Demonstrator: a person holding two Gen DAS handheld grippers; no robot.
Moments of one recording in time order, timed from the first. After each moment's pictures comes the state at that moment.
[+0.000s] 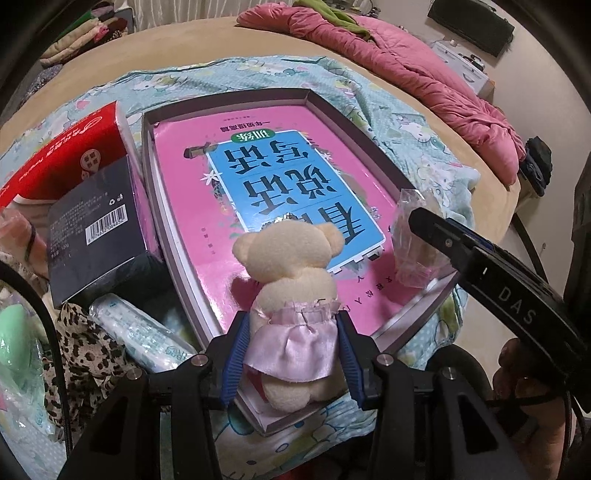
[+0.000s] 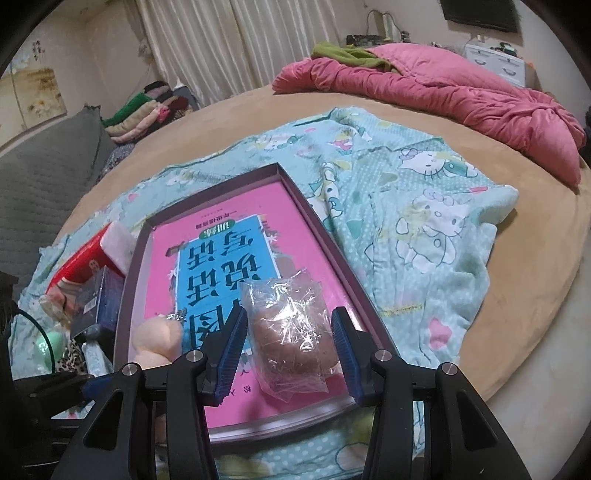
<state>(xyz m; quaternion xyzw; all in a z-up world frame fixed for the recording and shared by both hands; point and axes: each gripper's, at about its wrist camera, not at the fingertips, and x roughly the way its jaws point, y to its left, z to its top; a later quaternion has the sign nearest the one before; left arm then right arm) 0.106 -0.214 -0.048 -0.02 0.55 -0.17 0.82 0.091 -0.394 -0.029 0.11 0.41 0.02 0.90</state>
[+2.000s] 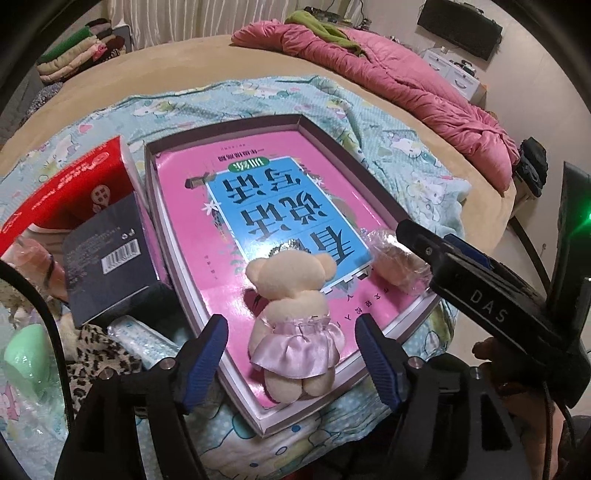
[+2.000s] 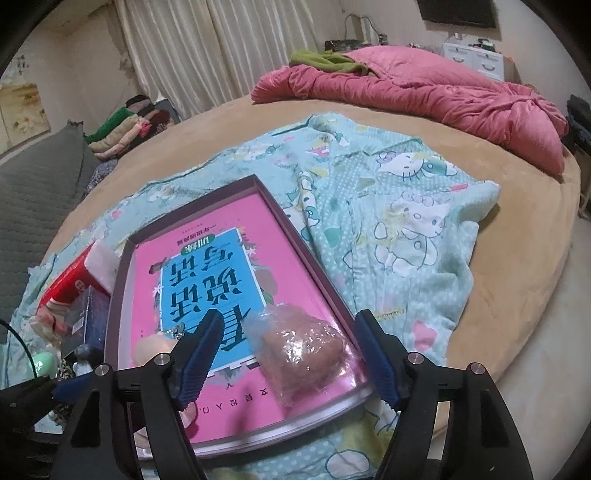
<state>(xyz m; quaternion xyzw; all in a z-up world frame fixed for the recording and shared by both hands) 0.102 -0.214 -0.025 -0.01 0.52 -0.17 0.84 0.092 -0.402 -0.026 0.13 0.39 -0.02 0.91</state>
